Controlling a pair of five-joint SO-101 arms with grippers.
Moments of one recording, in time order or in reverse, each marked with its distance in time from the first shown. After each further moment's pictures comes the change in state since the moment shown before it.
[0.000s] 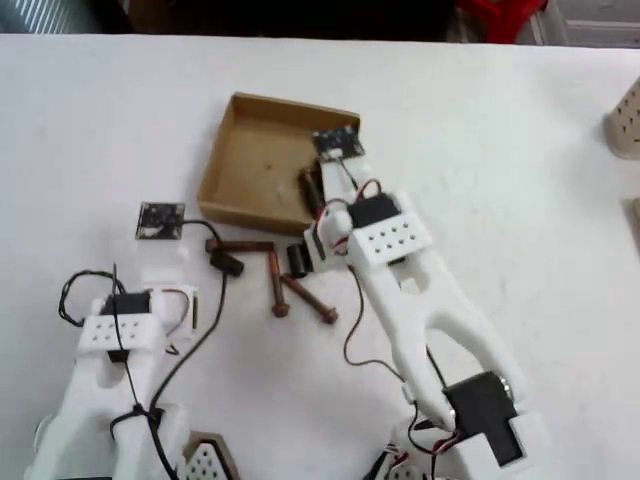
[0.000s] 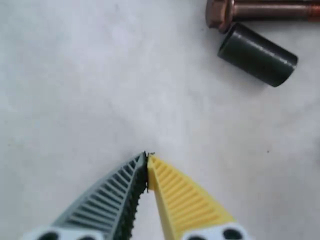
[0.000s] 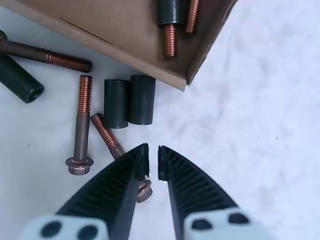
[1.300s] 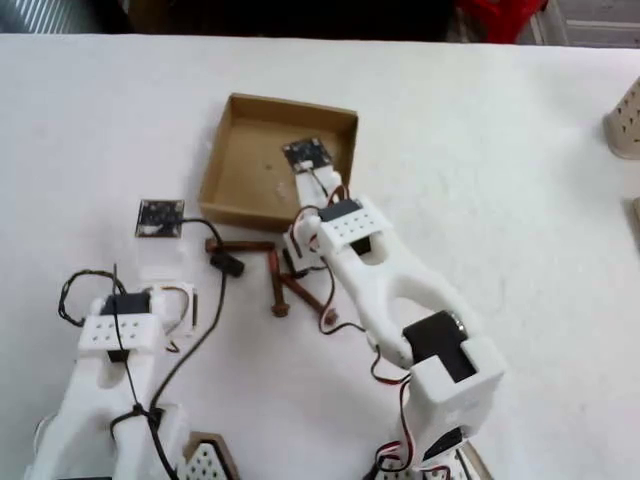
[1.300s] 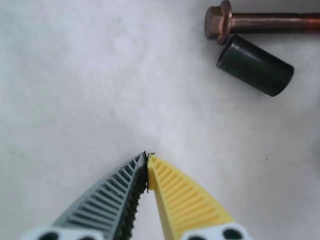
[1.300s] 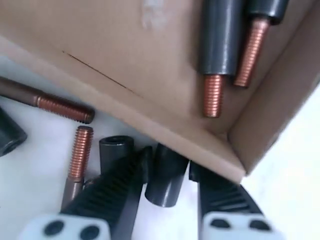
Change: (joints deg) left arm 0.0 0.0 0.0 -1.7 -0.2; right arm -2.5 21.5 -5.7 -15.3 2.3
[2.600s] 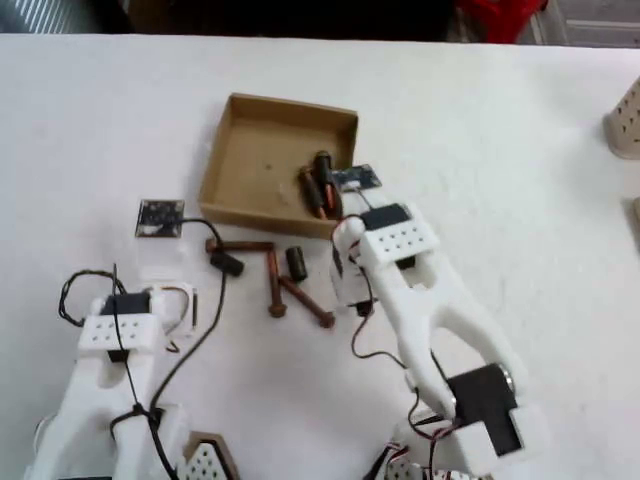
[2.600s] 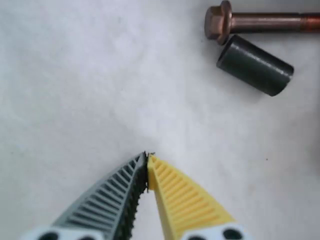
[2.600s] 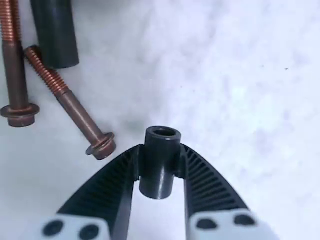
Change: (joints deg) left arm 0.0 0.0 0.0 0.0 0.0; right arm 7.1 -20.3 12.4 23.1 0.4
